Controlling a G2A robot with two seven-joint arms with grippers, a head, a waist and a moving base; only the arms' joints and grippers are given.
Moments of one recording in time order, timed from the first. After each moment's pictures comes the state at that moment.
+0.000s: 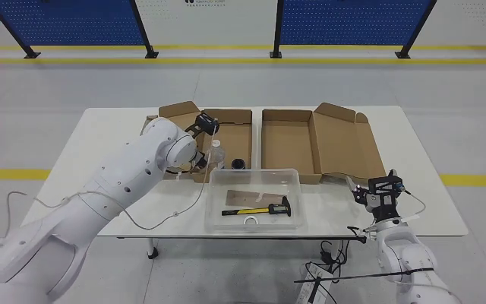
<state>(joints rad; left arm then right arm) 0.45 -1.02 -0.50 -1.33 0.71 0.02 -1.24 -1.73 -1.15 1.60 -1.80 -1.33 0.00 0.00</state>
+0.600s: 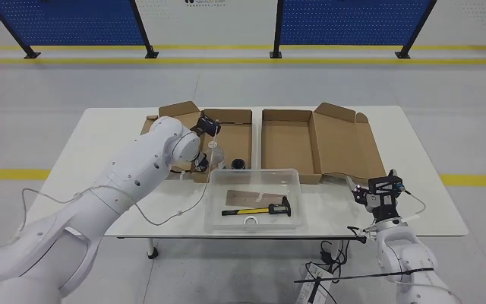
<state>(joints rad) 0.43 -1.09 -0.49 -1.20 0.70 0.00 -1.25 -1.73 -1.15 1.60 -1.80 -1.33 0.00 0.00</state>
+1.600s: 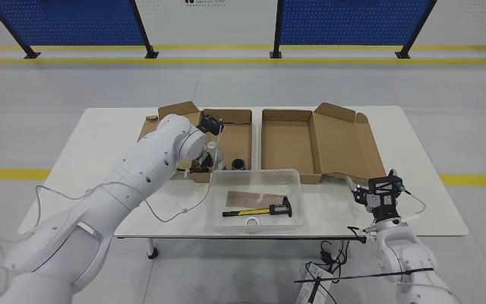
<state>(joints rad) 0.42 -1.16 -0.51 -1.13 0.77 -0.01 -1.27 -1.73 -1.15 1.60 -1.80 -1.33 0.00 0.00</state>
